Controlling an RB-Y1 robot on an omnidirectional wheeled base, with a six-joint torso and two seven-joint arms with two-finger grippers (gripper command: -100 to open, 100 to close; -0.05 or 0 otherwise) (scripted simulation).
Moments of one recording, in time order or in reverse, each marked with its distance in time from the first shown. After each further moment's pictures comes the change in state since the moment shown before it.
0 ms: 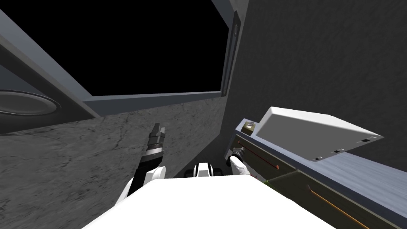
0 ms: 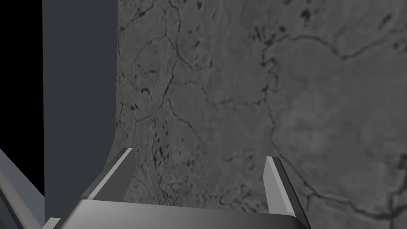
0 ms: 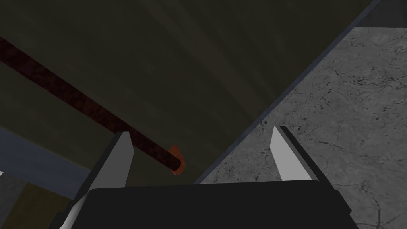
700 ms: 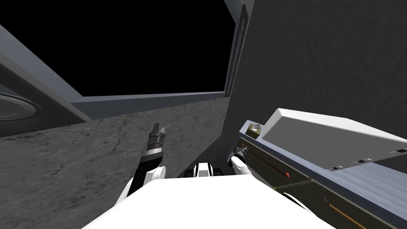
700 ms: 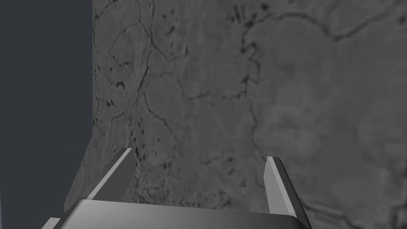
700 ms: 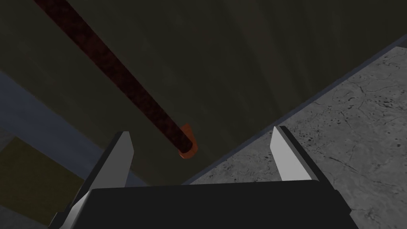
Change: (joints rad) left arm 0.000 0.000 0.000 0.000 0.000 0.000 0.000; right arm -0.035 -0.033 0.019 0.090 0.078 0.089 0.019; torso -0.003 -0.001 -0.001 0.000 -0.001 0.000
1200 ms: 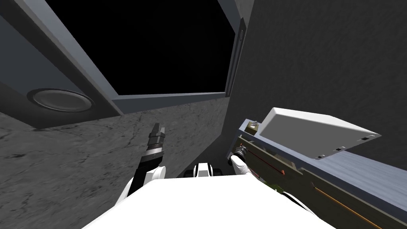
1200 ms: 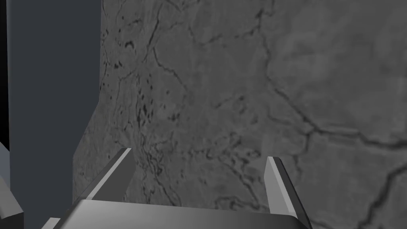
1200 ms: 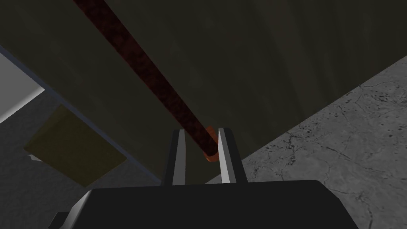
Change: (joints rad) left arm 0.000 0.000 0.000 0.000 0.000 0.000 0.000; right arm -0.008 -0.001 -0.004 -0.018 -0.002 0.006 0.027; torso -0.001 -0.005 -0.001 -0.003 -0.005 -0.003
